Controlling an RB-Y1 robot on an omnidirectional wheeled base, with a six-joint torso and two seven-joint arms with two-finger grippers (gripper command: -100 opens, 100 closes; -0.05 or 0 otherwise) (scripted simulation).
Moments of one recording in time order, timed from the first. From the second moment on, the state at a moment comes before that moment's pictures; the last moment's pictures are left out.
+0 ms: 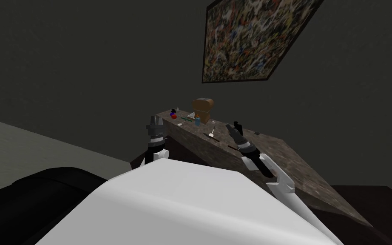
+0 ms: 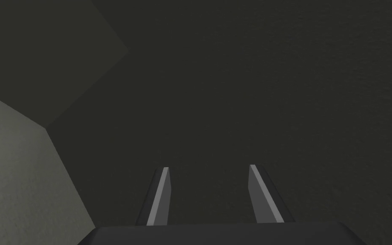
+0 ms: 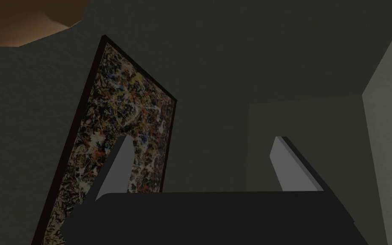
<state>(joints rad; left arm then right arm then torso) 0.48 0.00 0.06 -2.22 0.12 -0.65 0.03 0.29 -0.66 0.01 -2.03 0.18 -0.66 0.03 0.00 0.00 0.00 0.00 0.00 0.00</state>
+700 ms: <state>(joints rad) 0.48 0.00 0.06 -2.22 0.12 -0.65 0.03 0.25 -0.86 0.07 -1.89 0.26 -0.70 0.07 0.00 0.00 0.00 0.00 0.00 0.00</state>
